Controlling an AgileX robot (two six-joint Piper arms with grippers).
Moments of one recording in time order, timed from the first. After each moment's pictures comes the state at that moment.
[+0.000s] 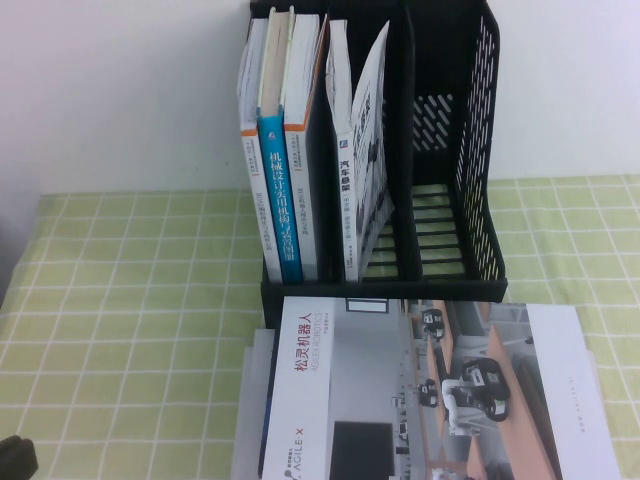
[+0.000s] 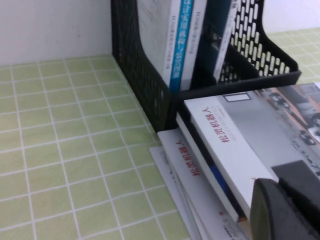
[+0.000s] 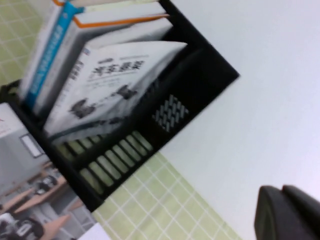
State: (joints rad) right arm 0.97 0.94 -1.41 -0.62 1.14 -0.06; left arm -0.11 0.25 -0.53 -0.45 0.84 0.23
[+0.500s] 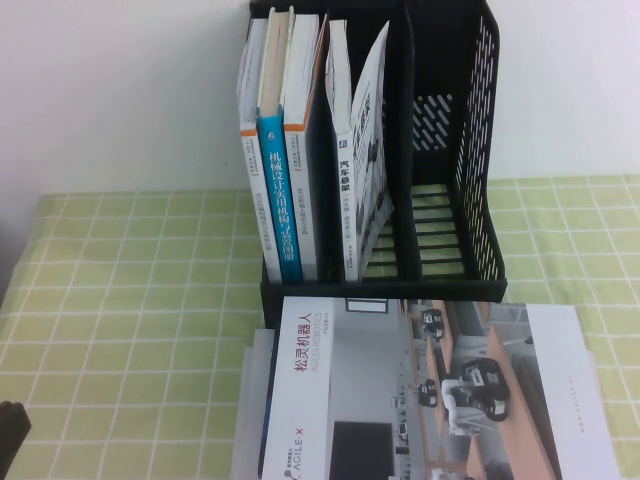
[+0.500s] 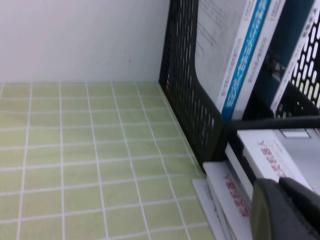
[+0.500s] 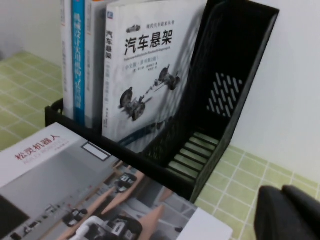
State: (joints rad) right arm 0.97 0.45 -0.44 -1.02 0.61 0.84; left arm -0.11 0.23 -0.32 -0.45 0.51 0.23
